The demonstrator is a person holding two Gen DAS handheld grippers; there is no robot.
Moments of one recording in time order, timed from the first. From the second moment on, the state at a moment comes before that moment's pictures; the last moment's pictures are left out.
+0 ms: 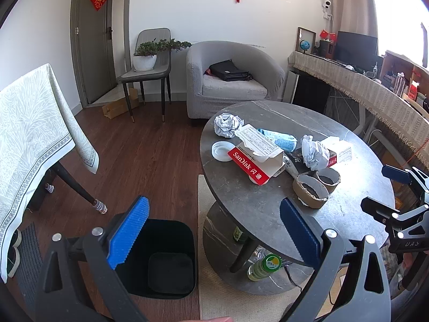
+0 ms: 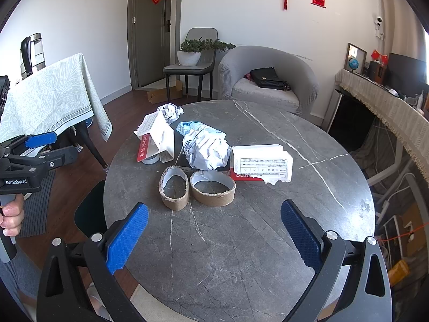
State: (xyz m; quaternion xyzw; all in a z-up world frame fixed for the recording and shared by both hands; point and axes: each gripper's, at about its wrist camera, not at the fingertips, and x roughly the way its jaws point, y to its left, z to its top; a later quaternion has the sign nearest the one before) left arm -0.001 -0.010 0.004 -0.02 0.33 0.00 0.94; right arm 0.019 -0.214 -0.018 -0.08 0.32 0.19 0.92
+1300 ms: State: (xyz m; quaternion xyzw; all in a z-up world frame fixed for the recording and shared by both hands) left arm 0.108 -0.053 -0.014 -0.09 0.39 -0.07 0.91; right arm 0.037 -0.240 -0.011 -0.03 0.31 0.19 0.93
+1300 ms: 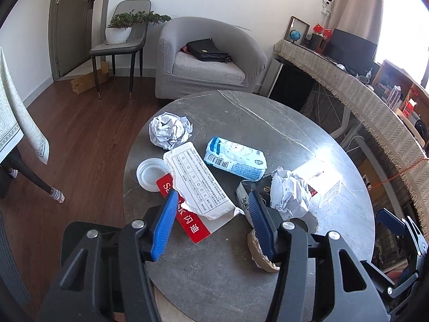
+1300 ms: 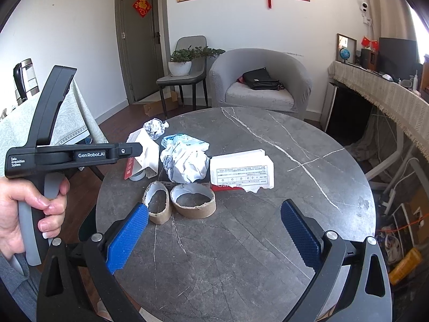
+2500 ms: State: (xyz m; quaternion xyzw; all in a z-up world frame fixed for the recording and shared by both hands) left arm 0.103 -0.030 -0.016 -0.14 0.40 -0.10 0.90; right arm 0.084 -0.195 -0.018 0.02 0.35 0.26 0.90
